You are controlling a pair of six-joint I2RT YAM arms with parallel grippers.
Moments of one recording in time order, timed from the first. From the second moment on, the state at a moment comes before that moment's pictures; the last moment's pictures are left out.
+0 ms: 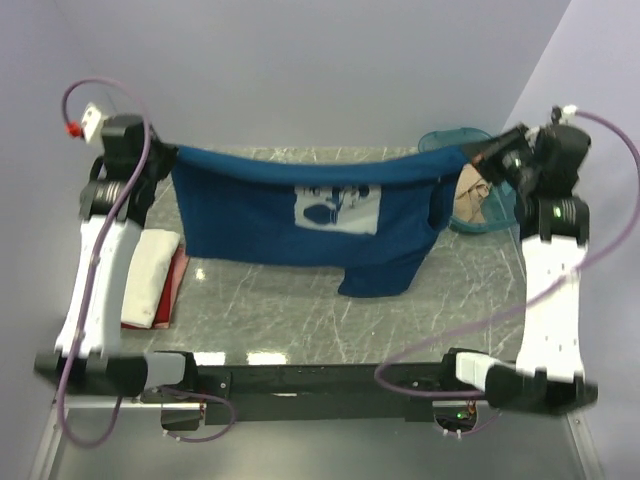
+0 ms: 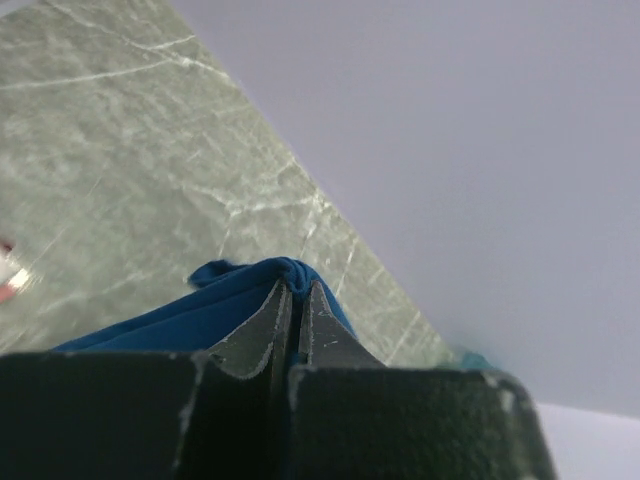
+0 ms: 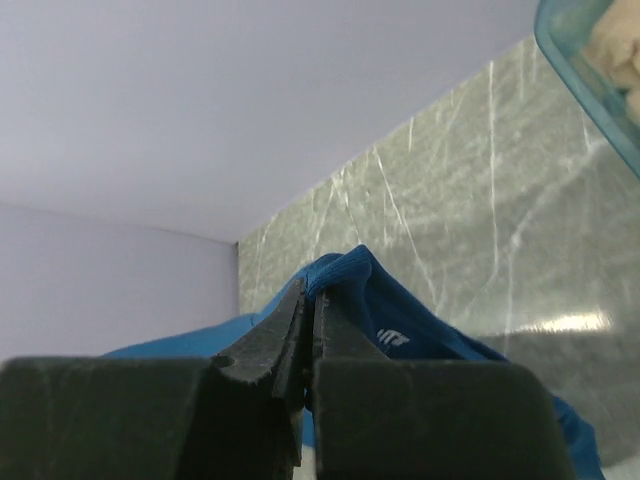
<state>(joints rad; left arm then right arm) -0.06 1.23 1.56 -0.68 -0.30 -0.95 -0.16 1.14 1.54 -0.67 -0.31 0.81</state>
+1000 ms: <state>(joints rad) 0.09 1.38 1.02 -0.44 -0.10 -0.94 -0.15 1.38 1.05 -0.38 -0.37 0.82</state>
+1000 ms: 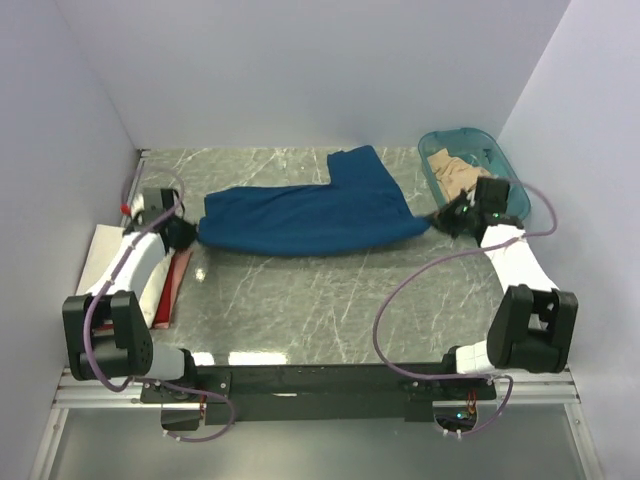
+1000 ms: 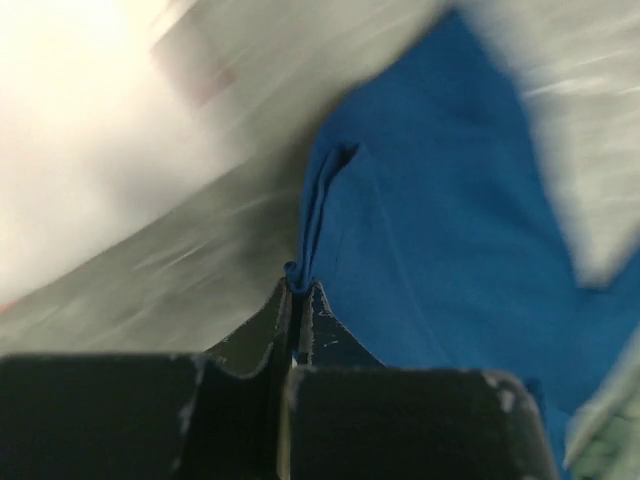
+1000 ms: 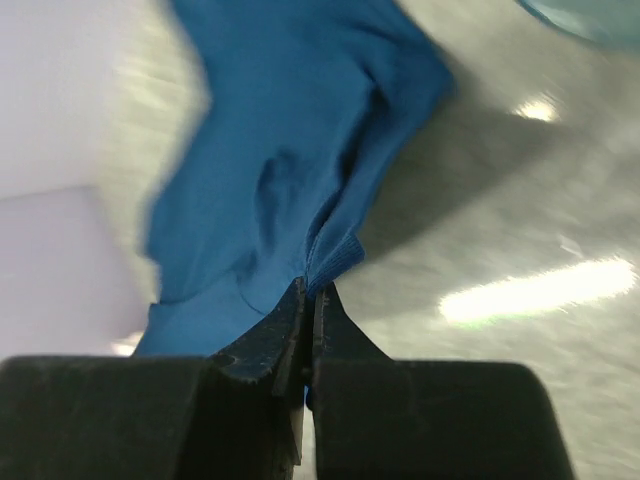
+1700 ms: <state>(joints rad) 0.10 1.06 0.52 -0.47 -0.11 -1.05 -0.27 1.31 0.64 -0.43 -0.28 0.71</state>
